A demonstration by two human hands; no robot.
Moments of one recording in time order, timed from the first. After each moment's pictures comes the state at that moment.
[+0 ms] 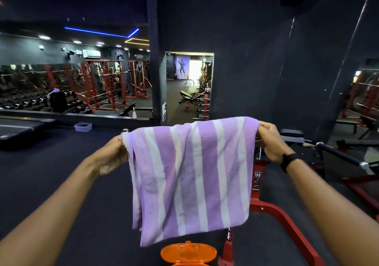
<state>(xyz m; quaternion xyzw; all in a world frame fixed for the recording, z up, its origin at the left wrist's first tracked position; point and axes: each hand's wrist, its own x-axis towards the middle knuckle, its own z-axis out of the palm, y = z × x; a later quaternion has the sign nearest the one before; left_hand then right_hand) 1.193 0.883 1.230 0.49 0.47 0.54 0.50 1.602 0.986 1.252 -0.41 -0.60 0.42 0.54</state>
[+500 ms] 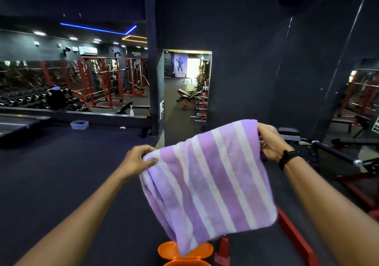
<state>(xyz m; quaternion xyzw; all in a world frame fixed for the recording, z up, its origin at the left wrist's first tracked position) 1.238 0.896 1.186 0.63 0.62 0.41 0.22 1.601 0.975 1.259 -0.43 -0.49 0.52 0.56</state>
